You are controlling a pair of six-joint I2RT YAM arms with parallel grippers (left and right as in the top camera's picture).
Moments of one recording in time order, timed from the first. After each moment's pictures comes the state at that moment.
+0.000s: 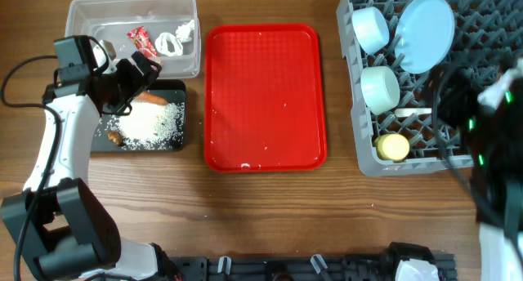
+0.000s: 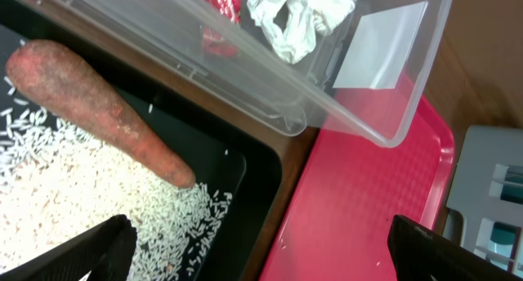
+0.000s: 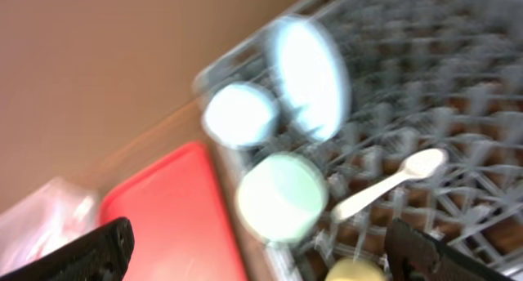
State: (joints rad) left arm 0.24 1.66 1.21 -0.57 0.41 -0.47; right arm -0.16 0.92 1.22 -0.86 -0.10 0.42
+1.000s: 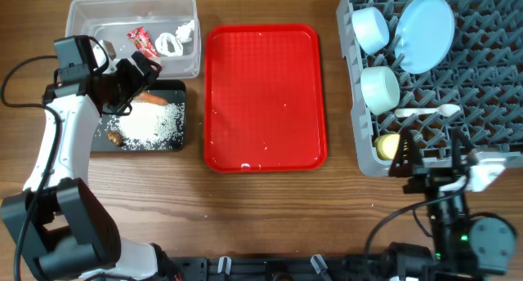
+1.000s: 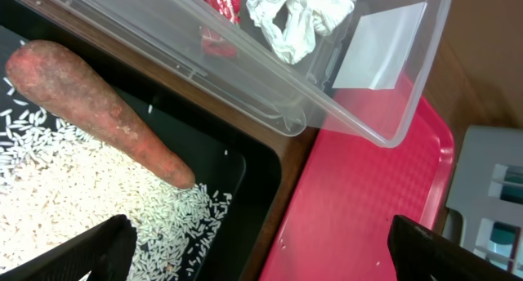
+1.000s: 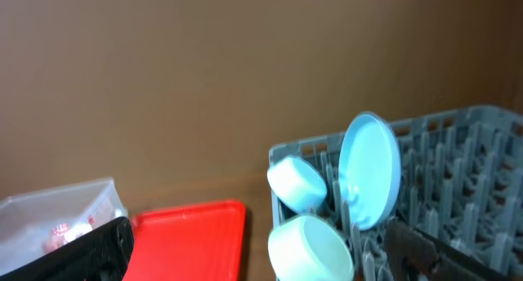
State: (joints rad) left arm 0.24 1.66 1.21 -0.57 0.41 -0.47; right arm -0.15 0.16 0.48 -0.30 -0.21 0.21
